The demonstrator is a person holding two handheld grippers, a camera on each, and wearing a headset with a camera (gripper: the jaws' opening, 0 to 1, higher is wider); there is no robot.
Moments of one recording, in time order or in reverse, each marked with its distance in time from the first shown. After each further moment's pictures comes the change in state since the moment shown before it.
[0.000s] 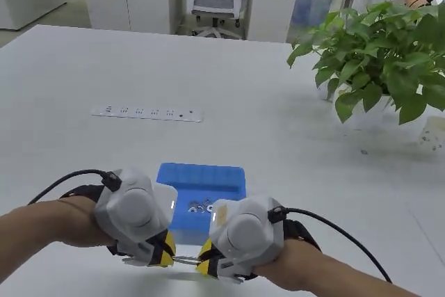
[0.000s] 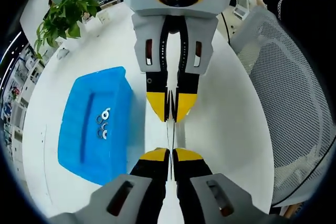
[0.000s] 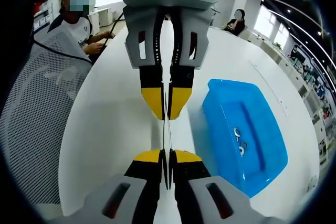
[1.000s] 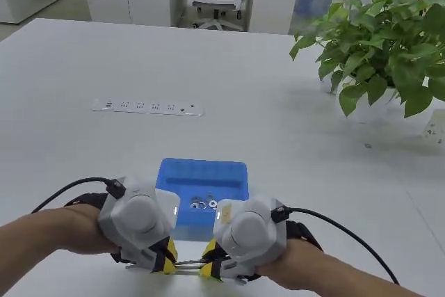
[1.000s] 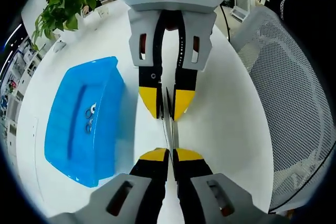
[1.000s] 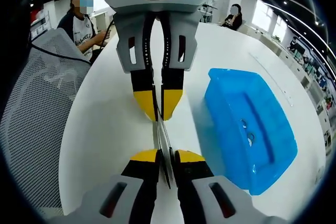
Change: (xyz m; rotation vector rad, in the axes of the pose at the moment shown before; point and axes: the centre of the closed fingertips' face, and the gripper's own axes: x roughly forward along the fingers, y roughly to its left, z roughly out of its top) left arm 0.015 -0.009 -0.006 -0.040 0.004 -0.035; right arm 0.006 0.002 -0.011 0.057 -0.002 0.025
